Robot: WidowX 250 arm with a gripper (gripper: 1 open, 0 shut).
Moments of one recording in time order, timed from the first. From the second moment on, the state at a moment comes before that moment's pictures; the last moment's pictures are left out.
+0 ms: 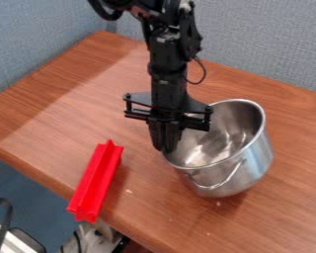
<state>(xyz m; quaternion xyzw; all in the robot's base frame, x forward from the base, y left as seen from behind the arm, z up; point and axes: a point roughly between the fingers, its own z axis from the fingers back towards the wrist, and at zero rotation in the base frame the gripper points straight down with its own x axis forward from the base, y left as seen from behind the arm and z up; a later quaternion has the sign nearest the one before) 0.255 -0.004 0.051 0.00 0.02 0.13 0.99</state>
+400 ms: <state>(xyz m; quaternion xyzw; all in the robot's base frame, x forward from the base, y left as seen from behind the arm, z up) 0.260 -0.003 0.049 0.00 0.02 0.13 0.99</state>
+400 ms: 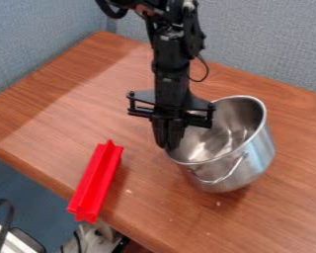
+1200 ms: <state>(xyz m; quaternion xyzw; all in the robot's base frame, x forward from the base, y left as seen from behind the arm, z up) 0.263 -0.002 0.048 0.01 0.02 0.13 0.99</state>
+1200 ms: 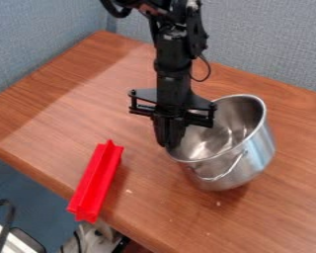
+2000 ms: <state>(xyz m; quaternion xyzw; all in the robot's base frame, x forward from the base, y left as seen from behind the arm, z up) 0.263 -0.002 0.048 0.01 0.02 0.13 0.99</state>
